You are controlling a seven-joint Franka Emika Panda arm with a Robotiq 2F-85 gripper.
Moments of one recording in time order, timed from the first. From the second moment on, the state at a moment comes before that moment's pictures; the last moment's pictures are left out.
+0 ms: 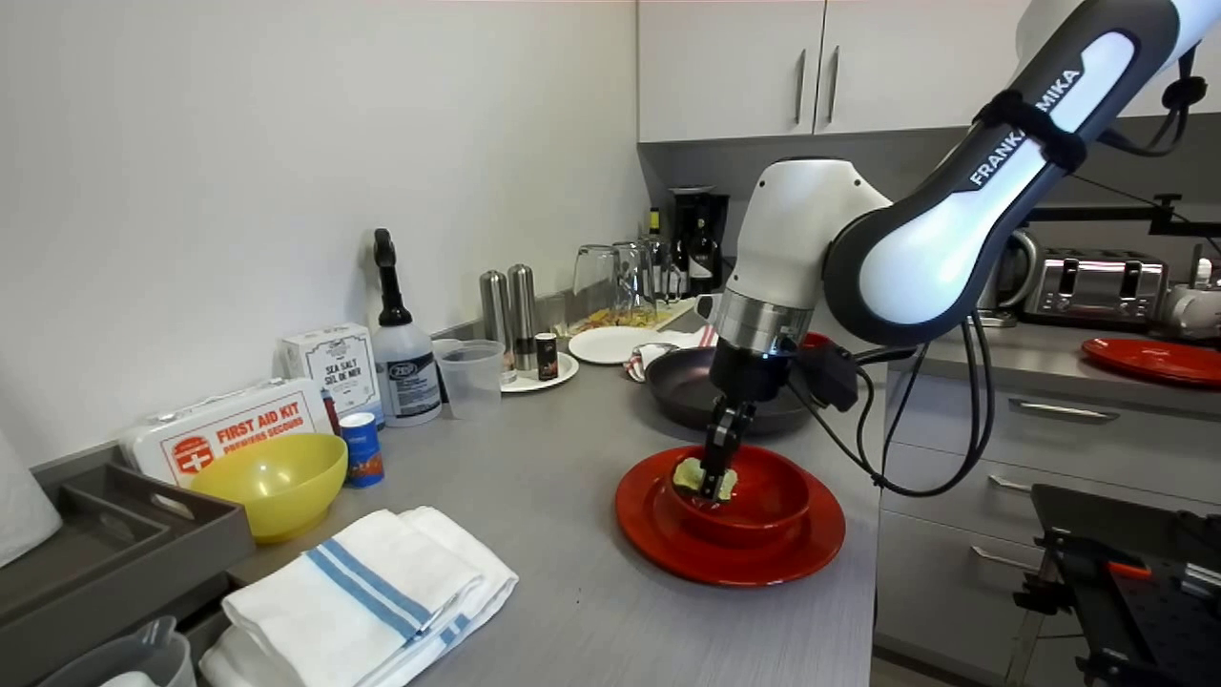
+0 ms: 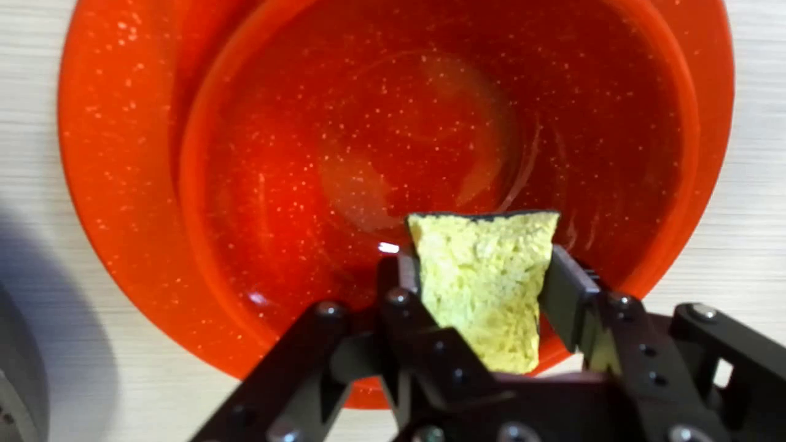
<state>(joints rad) 0.09 0.25 0.11 -2.28 0.04 2.75 0.08</state>
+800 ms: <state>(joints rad) 0.08 0.33 0.05 -2.24 0.03 2.78 0.08</state>
